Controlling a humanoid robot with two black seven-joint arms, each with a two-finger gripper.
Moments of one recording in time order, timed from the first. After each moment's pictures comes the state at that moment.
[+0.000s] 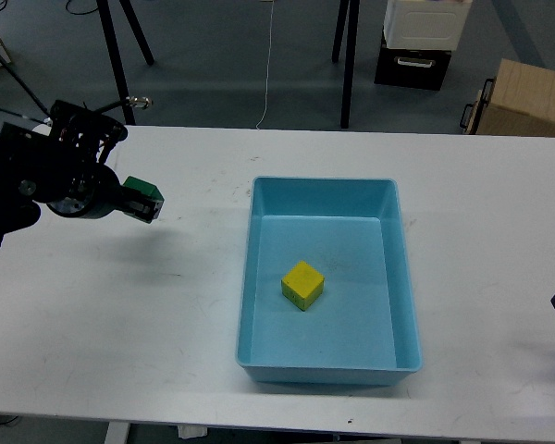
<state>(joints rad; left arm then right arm) -1.41 0.64 0.23 -1.35 1.21 -0.49 0.32 -0.47 -0.26 1.65 1.53 0.45 0.49 -0.16</state>
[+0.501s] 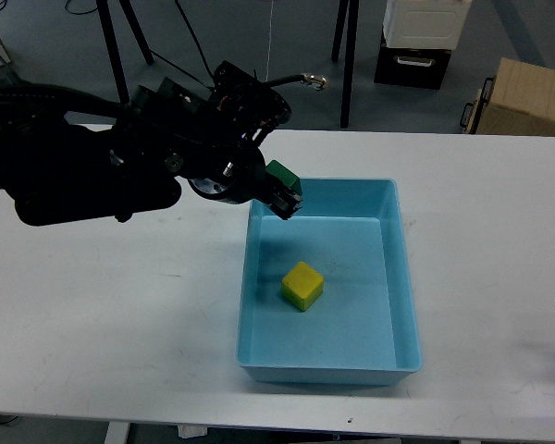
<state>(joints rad) -1.67 0.23 0.30 -1.35 1.04 -0.49 0.32 -0.47 -0.26 1.66 1.52 0.45 0.49 -0.16</state>
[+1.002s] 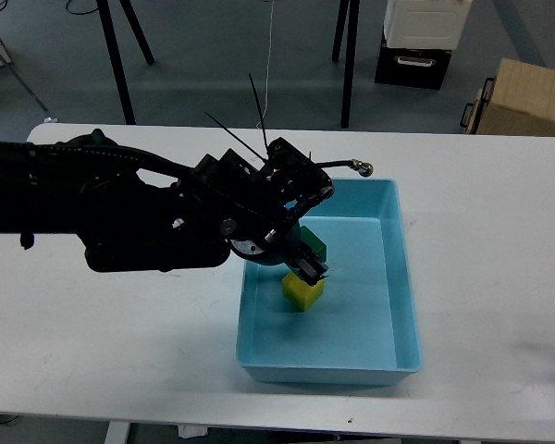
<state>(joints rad) -1.59 0.09 0.35 -1.32 1.03 -0.49 0.32 -0.47 -0.26 1.66 1.50 0.45 0.49 -0.16</state>
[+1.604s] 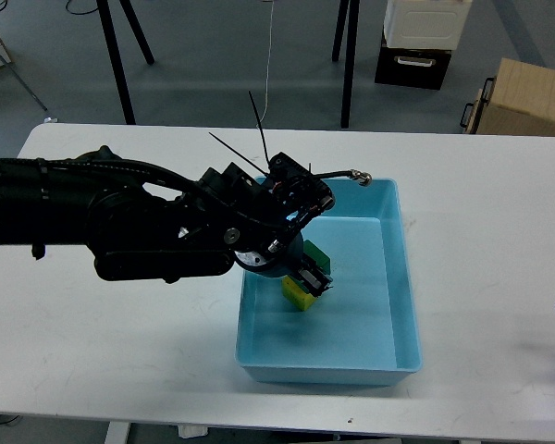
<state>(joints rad) -1.55 0.07 0.34 -1.30 1.02 -0.49 0.30 -0.47 -0.26 1.66 1.50 0.43 0.49 -0.16</state>
